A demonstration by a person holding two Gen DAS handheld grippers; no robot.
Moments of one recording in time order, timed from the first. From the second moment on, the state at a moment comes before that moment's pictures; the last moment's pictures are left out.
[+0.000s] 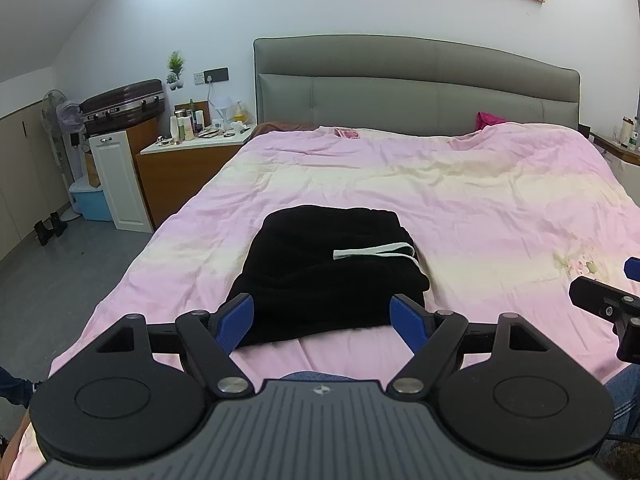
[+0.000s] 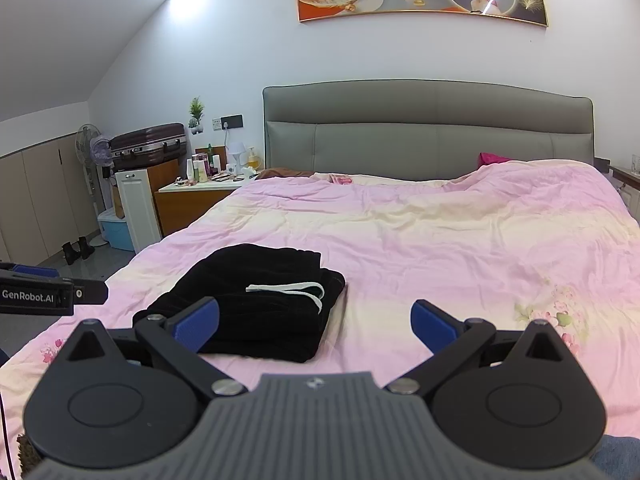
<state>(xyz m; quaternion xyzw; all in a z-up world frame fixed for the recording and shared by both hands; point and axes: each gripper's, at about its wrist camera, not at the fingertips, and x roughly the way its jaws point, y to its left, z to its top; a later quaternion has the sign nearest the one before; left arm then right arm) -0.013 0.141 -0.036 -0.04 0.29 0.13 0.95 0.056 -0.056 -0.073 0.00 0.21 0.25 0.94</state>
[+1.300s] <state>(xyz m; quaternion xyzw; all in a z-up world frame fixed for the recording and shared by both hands) -0.011 0.159 -0.035 0.00 0.30 0.11 0.95 0.050 -0.050 -0.069 0.02 0.21 0.24 0.95</state>
